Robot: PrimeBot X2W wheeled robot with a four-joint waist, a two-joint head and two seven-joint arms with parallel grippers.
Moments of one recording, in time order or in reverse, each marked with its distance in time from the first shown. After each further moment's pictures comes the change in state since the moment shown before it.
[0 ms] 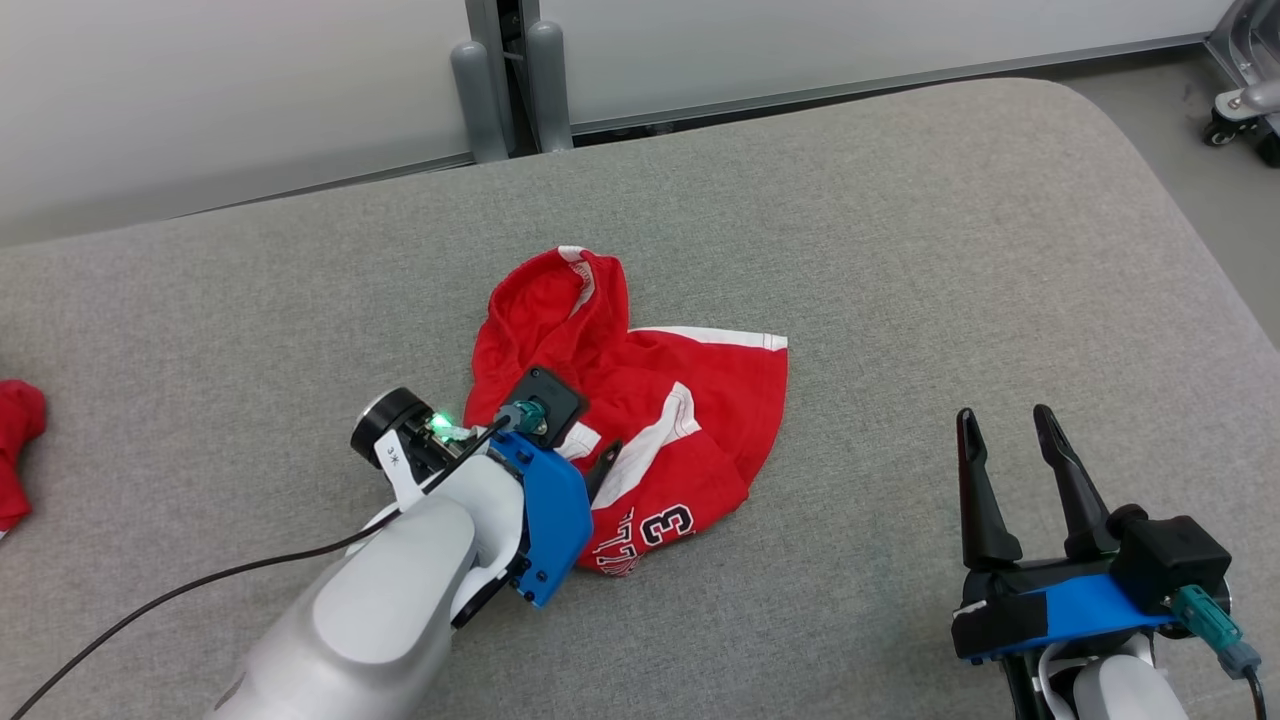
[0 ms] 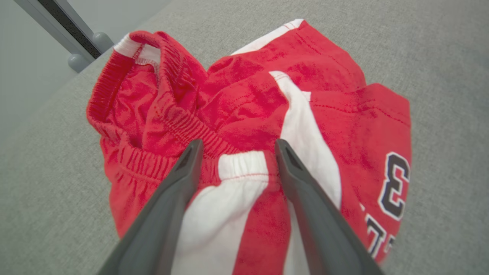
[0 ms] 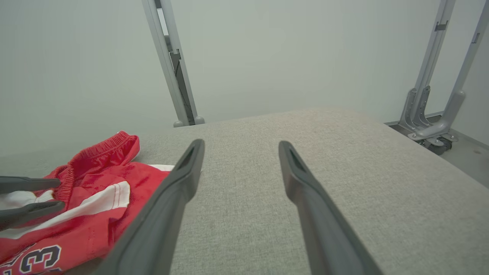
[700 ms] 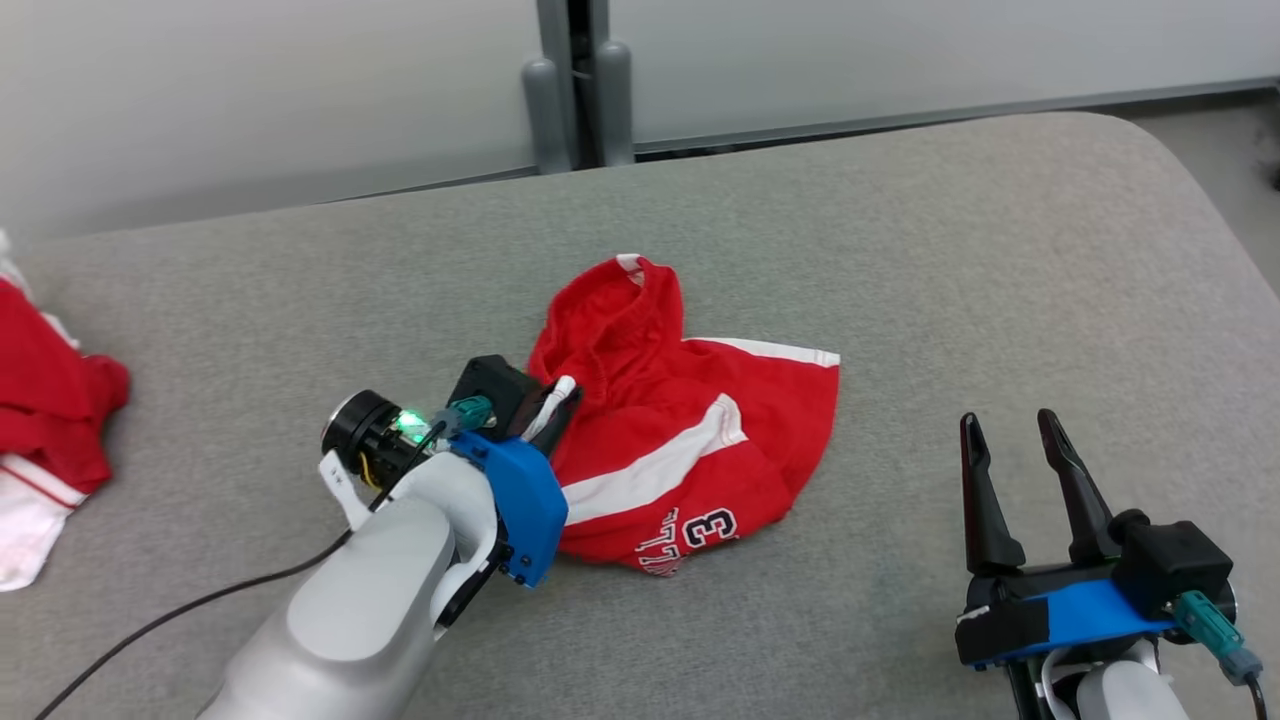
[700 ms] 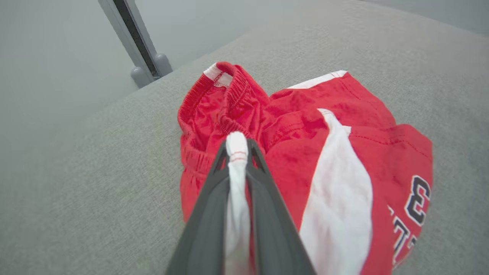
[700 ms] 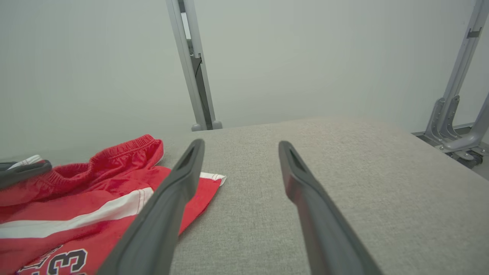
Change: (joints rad) left arm 0.004 0.016 -0.003 0.012 -0.093 0.051 -0.112; right arm 0.006 0.000 -0.009 -0.006 -0.019 0.000 0.000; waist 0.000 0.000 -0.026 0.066
